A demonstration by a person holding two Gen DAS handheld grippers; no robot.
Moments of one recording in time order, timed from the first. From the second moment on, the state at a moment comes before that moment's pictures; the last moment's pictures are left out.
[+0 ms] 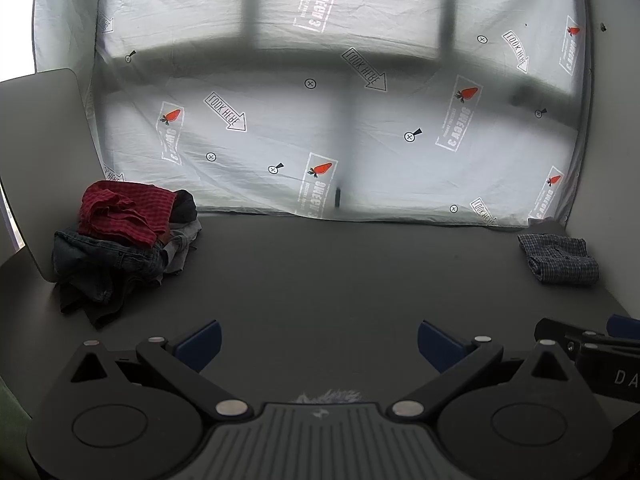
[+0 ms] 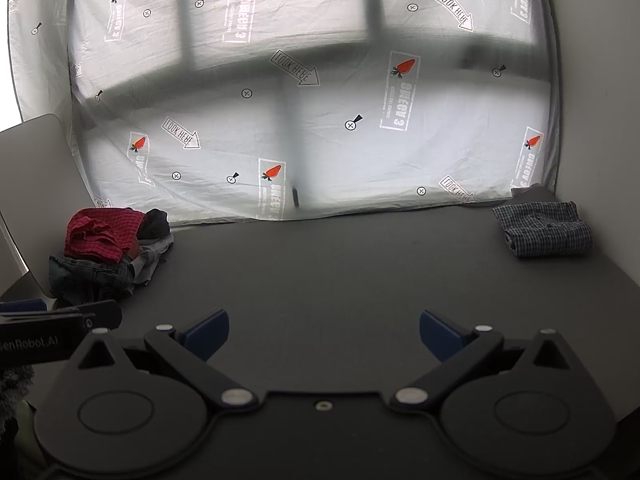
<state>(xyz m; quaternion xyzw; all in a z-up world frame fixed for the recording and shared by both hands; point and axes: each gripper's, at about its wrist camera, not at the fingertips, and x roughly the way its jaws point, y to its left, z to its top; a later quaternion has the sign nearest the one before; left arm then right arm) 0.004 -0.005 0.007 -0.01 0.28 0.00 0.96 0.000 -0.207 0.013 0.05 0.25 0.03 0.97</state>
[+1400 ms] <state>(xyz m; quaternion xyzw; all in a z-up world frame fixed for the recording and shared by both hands) 0.001 -0.011 0.003 -0.02 0.27 0.00 0.96 0.001 -0.214 0.007 0.05 0.25 0.02 0.97</state>
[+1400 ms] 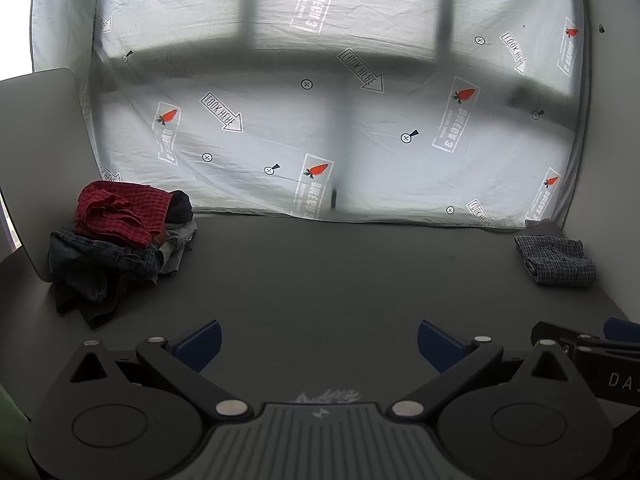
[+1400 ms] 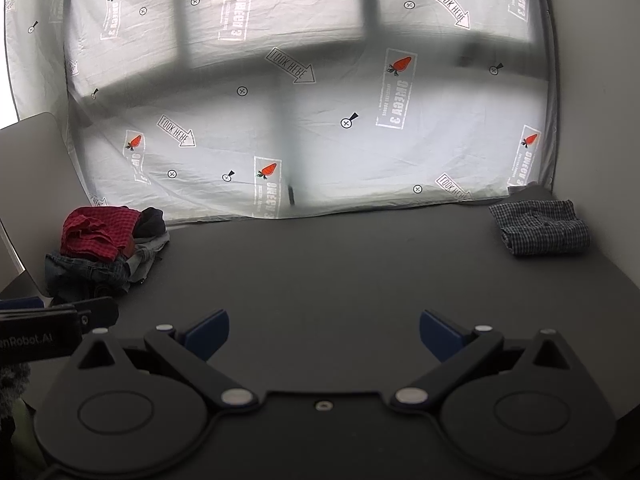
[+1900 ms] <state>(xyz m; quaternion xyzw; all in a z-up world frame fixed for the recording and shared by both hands) 0.002 -0.005 0.005 -0.01 0.28 -0.01 0.96 0.003 -0.211 0.003 0.06 0.26 0.02 0.96</state>
